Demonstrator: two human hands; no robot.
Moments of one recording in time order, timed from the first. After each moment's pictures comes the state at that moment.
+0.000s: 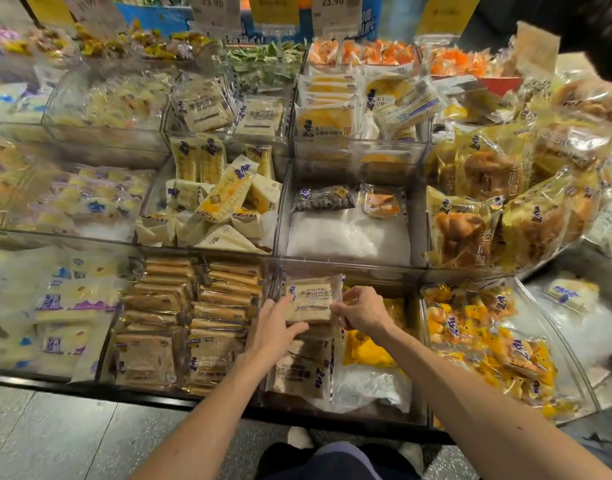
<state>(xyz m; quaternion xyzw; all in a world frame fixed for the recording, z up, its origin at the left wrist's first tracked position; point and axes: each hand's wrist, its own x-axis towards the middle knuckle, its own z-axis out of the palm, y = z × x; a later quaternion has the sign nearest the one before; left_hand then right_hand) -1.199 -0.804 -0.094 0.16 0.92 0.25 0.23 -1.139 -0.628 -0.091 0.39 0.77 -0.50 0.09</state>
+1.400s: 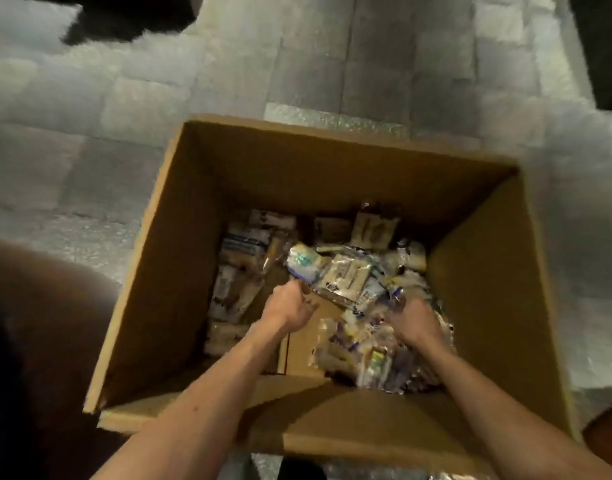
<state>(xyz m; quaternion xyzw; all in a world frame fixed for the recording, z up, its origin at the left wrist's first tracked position) -0.434 -0.251 -0.284 0.69 0.53 -0.16 0.47 -0.241 -0.382 -0.268 0.90 0.25 -0.36 -0.02</state>
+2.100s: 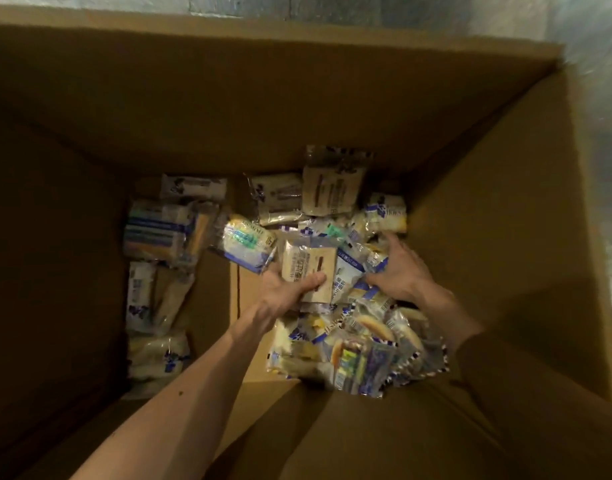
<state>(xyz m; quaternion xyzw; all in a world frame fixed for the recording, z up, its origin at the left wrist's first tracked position) -0.348 -0.271 -0.405 0.44 0.55 -0.07 0.71 -0.149 -0.365 -0.364 0.87 0.24 -0.43 -0.01</state>
